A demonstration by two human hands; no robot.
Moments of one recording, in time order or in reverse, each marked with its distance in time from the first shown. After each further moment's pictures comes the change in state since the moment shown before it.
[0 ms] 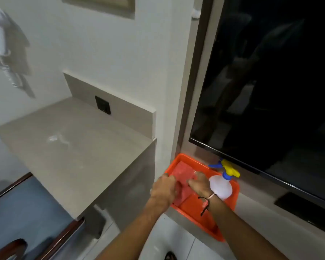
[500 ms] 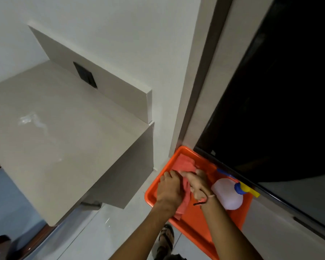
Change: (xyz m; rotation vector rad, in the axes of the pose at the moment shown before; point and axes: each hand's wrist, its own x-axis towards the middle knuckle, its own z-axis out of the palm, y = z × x) left_hand 0.082 0.016 0.047 -0.181 -0.090 -0.100; right_hand 0.086 0.013 0.037 0.422 -0.069 0.311
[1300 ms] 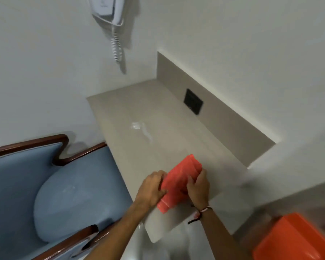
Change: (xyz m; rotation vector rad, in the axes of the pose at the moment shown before) left_hand -0.039 -0.362 -0.187 -0.330 0.304 -0.063; right_hand -0.114 -0.062 0.336 -0.524 -0.117 -0.578
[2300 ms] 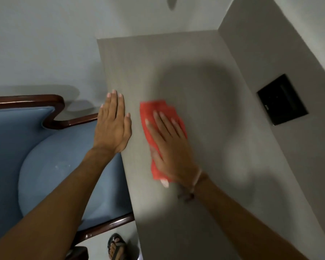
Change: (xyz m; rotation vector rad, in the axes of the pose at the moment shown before) left_hand 0.187 -0.219 -0.130 0.387 0.460 -0.281; right_hand 0.163 -0.105 0.219 -0.747 -0.340 -1.134
